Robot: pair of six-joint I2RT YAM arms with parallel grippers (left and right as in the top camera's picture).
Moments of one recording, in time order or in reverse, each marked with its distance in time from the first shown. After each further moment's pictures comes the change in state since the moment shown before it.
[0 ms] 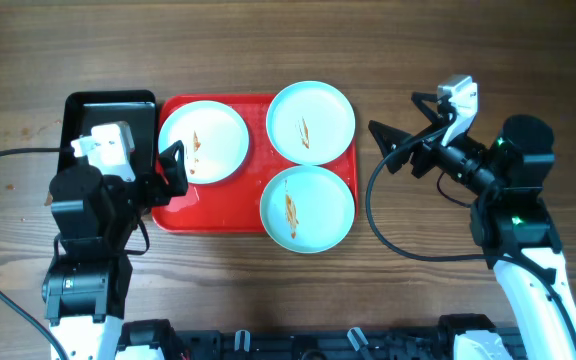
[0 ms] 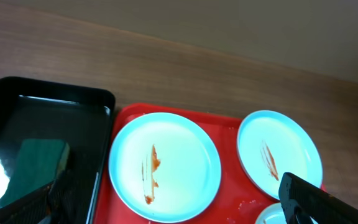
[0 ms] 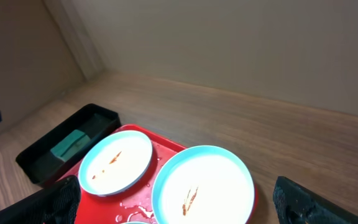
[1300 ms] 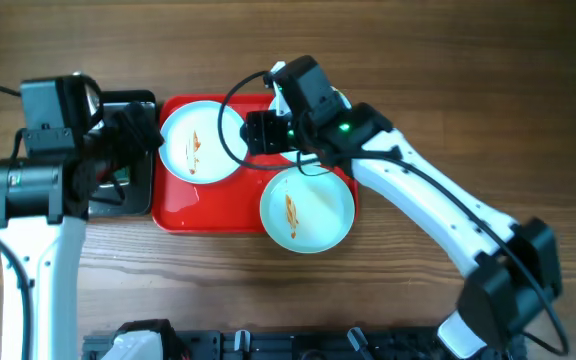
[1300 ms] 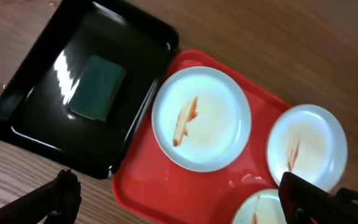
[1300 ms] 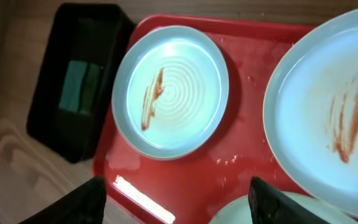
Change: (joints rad) left arm 0.000 0.460 0.665 -0.681 -0.189 -0.257; right arm 0.641 0.742 0.713 -0.557 0.476 0.465
